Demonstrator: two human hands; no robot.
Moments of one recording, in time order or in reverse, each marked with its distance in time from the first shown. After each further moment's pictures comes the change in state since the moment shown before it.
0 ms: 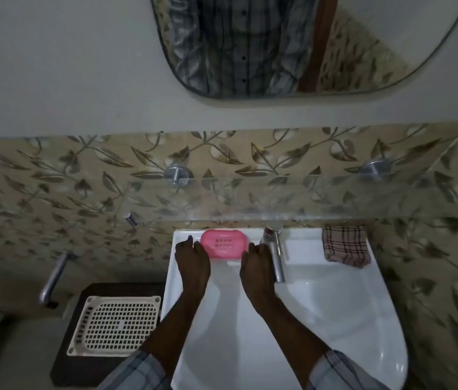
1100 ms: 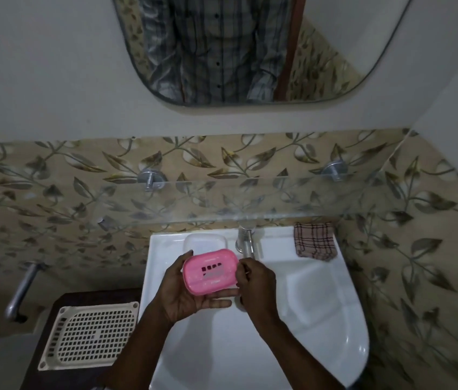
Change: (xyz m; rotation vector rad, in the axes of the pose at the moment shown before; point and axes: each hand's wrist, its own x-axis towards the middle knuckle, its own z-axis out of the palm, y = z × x) left_hand -0.030 -0.012 -0.028 -1.294 -1.435 -0.815; right_hand -0.046 0.027 -0.056 0.379 0.142 0.035
